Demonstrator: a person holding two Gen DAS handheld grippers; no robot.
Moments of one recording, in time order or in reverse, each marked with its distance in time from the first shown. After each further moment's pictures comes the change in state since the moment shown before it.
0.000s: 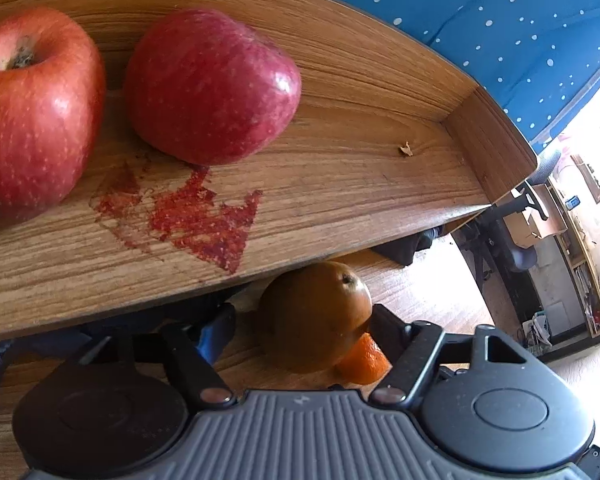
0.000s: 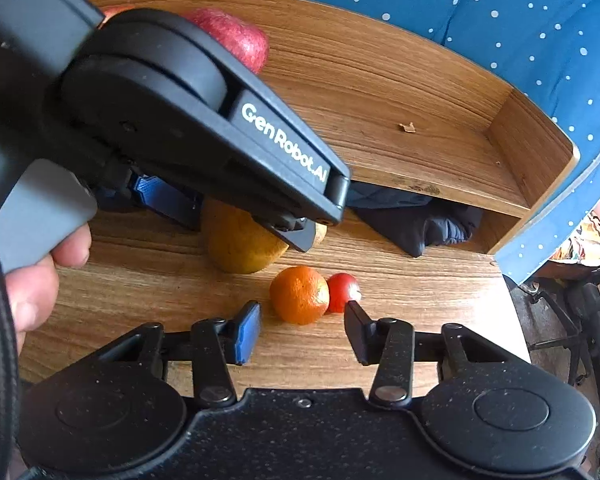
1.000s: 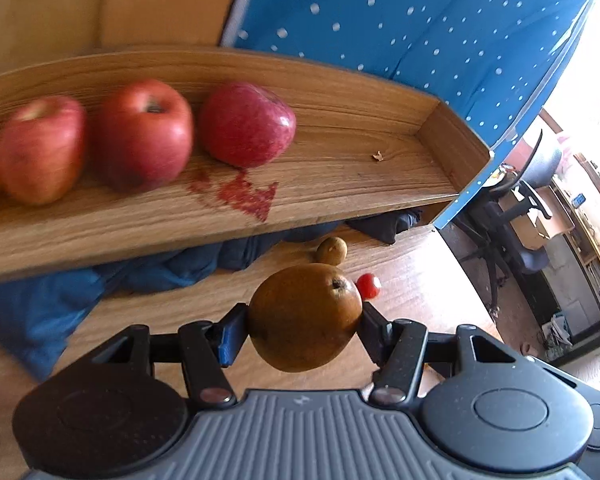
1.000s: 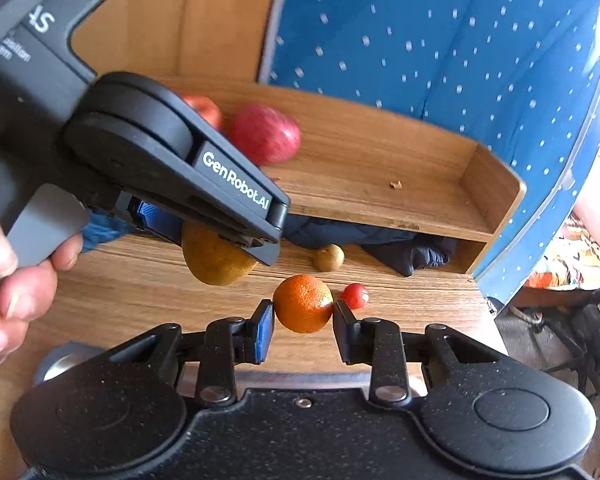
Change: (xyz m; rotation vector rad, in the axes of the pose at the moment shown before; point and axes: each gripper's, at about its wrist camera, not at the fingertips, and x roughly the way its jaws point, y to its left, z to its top) left arm -0.097 -0.018 -0.051 0.045 -0.102 0.082; right arm -0.109 0.020 -0.036 0.023 -0.199 0.029
